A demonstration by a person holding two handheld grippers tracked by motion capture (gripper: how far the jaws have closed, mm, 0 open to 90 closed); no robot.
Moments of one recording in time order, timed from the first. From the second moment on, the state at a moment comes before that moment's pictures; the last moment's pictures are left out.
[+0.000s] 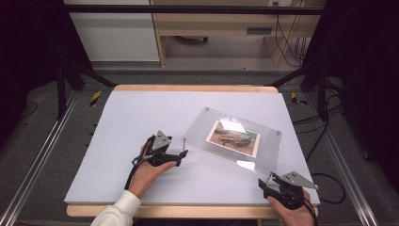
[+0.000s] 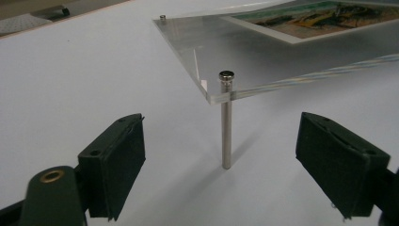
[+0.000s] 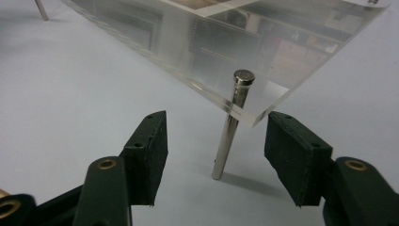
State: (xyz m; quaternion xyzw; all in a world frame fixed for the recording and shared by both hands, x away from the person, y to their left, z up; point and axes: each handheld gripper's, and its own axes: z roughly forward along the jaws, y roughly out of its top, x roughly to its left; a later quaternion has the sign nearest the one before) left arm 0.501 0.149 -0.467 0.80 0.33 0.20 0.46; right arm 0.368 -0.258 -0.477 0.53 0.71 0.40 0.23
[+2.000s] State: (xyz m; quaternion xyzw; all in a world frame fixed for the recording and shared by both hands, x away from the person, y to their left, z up) left arm 0.516 0.131 -0.482 0.78 0.37 0.18 0.47; right arm 0.383 -0.259 -0.487 0.57 0.66 0.45 0.21
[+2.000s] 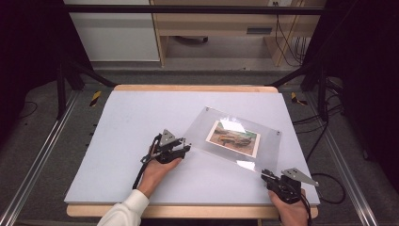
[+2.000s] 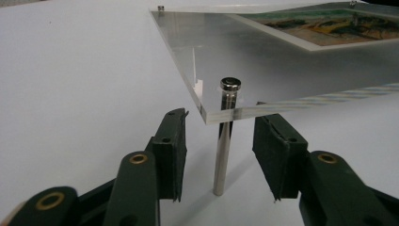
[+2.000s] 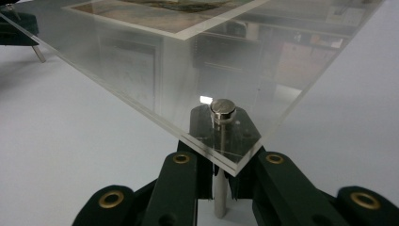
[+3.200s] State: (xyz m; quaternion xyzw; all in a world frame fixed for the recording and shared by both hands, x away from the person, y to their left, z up) left arm 0.522 0.132 -0.482 0.77 0.36 0.16 0.50; right arm 0.384 -0.259 -0.485 0.56 0.66 0.45 0.22
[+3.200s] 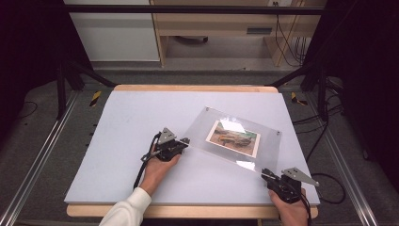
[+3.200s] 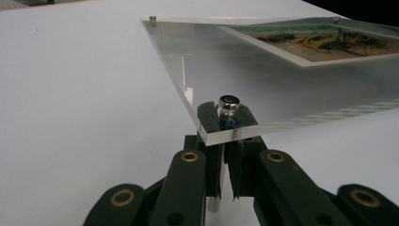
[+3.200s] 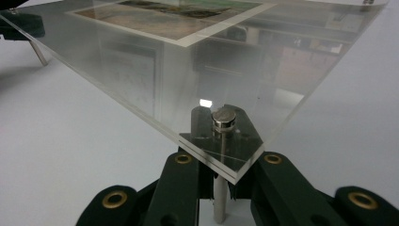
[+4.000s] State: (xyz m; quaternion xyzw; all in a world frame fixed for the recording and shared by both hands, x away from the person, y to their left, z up) left arm 0.523 0.131 -0.482 0.77 0.36 0.15 0.50; right arm 0.383 -0.259 -0.483 0.56 0.66 0.45 0.23
